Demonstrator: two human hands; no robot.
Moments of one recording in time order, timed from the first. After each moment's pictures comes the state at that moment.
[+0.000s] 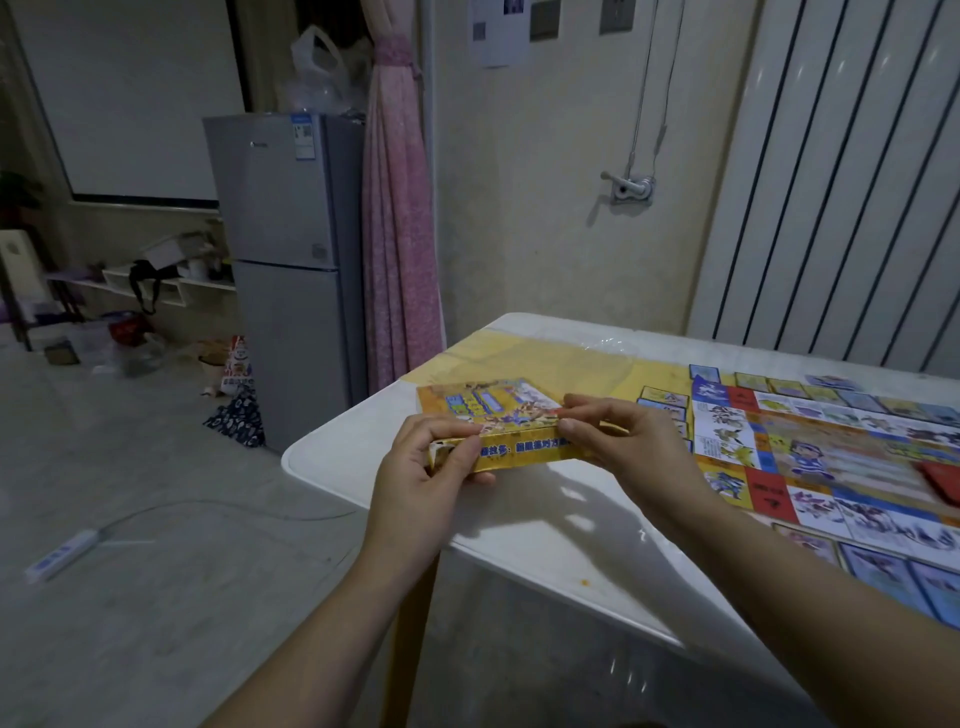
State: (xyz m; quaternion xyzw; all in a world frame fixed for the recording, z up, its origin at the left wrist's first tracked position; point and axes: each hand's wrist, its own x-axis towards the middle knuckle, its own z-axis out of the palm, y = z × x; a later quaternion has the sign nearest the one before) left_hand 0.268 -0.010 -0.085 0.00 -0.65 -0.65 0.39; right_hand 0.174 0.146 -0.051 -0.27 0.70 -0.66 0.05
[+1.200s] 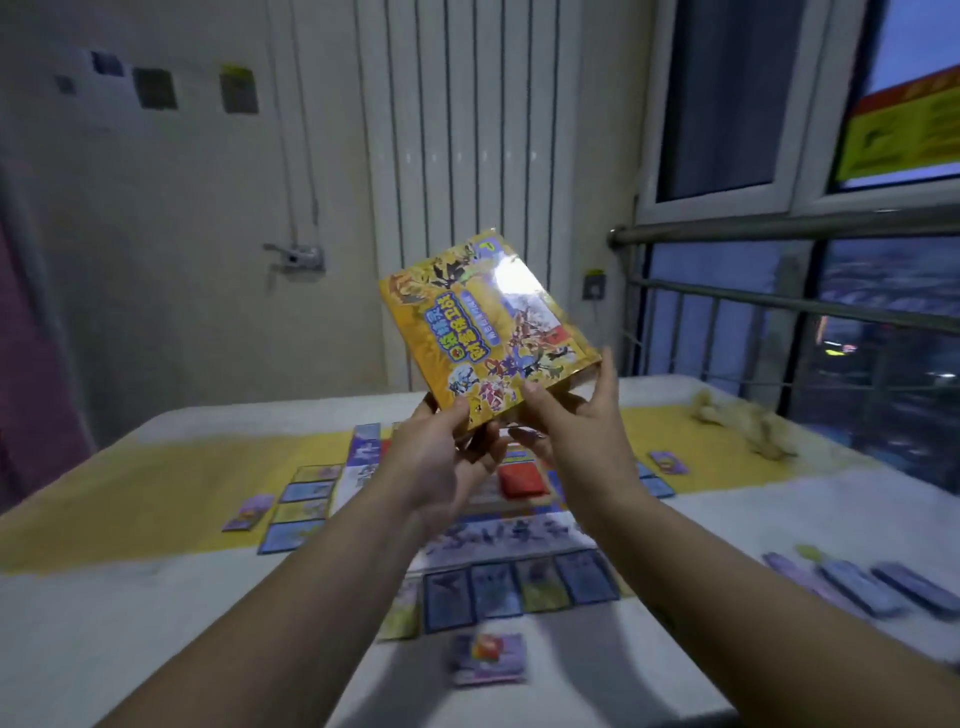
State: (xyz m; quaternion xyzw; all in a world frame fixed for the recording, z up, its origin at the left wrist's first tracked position) left_hand 0.155 0.291 0.032 -0.04 -0.44 -0.89 -0.08; right_hand 0.158 0.411 0.017 -0.08 0.58 -0.78 -0.21
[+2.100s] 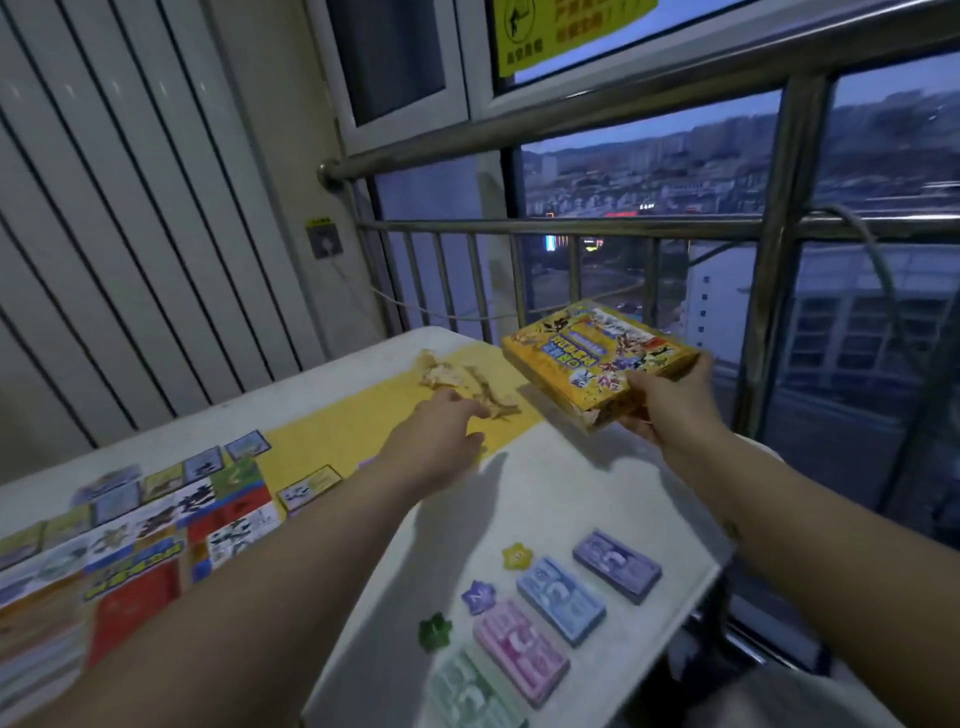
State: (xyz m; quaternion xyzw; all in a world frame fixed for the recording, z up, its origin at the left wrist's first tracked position) left_hand 0.034 0.638 -0.033 -0.44 -0.89 -0.12 0.02; right_hand 0.157 0.838 -0.061 0.33 0.51 -0.69 -0.40
